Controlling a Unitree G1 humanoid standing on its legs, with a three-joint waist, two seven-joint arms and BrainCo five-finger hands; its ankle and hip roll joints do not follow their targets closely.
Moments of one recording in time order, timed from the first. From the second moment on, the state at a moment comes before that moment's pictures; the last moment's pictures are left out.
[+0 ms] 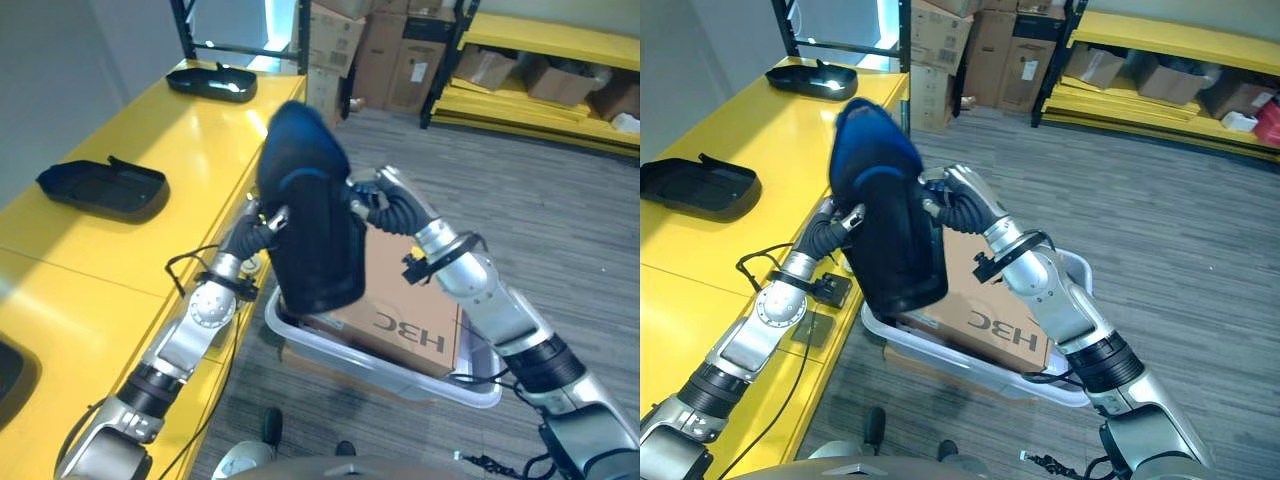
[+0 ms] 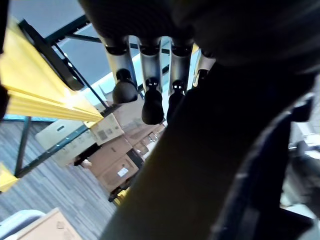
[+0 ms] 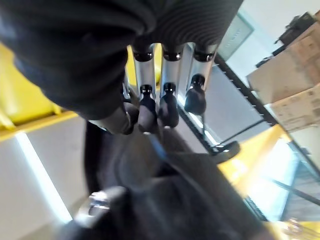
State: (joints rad) left arm -0.30 0.42 -0.36 0.03 0.26 -0.10 0.25; right arm -0.43 -0.64 0.38 -0.29 -0.14 -0.24 -0.03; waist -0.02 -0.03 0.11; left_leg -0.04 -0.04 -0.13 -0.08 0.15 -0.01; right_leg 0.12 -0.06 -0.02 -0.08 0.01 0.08
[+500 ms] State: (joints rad) left arm -0.30 0.42 -0.32 0.06 0.34 -0.10 0.32; right arm -0.21 -0.56 0.19 -0.33 -0.04 -0.29 -0.12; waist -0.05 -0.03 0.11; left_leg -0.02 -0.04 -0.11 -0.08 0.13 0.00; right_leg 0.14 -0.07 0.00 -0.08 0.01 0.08
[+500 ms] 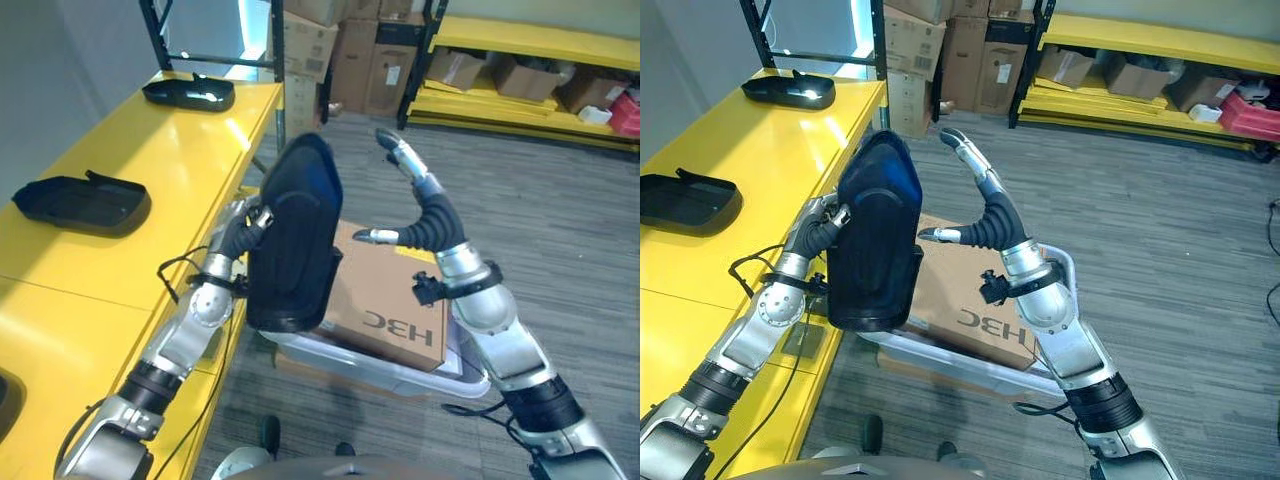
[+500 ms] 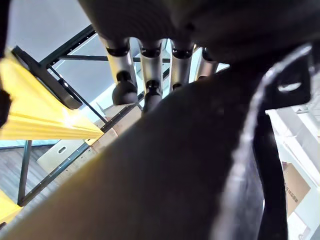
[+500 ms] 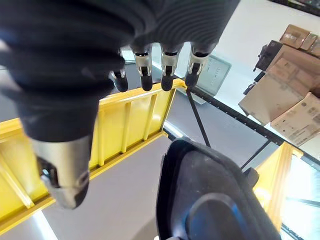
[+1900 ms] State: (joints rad) left arm -0.06 0.47 -0.04 -0.45 0.11 -0.29 0.31; right arm -0.11 -0.26 0.22 1.30 0.03 -0.11 -0.11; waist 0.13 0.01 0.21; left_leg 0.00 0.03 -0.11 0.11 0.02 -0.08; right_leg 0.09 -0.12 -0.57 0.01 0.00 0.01
